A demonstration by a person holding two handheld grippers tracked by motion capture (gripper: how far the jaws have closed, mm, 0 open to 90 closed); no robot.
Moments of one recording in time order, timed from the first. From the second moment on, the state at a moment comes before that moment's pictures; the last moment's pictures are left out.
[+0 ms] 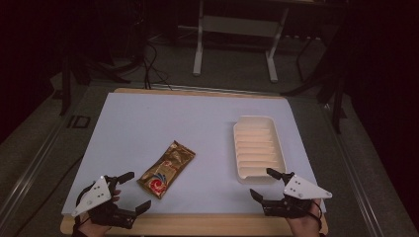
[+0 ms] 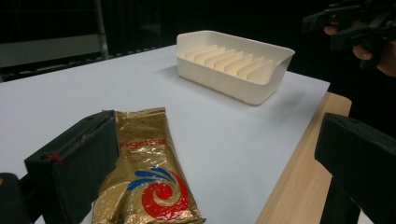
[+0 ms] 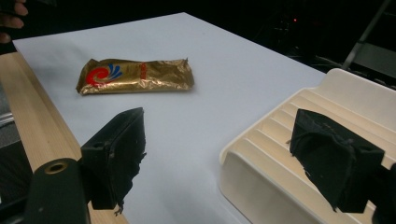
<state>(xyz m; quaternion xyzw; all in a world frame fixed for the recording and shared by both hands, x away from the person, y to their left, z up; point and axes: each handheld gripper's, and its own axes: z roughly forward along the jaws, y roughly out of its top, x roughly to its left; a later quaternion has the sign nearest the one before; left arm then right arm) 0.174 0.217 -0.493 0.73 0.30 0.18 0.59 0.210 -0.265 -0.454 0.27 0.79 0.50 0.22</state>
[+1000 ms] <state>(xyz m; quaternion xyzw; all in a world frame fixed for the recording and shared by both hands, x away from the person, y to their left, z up) 0.179 0.202 -0.457 0.73 0.27 0.12 0.61 0.205 -0.256 -0.437 0.22 0.79 0.52 0.24</state>
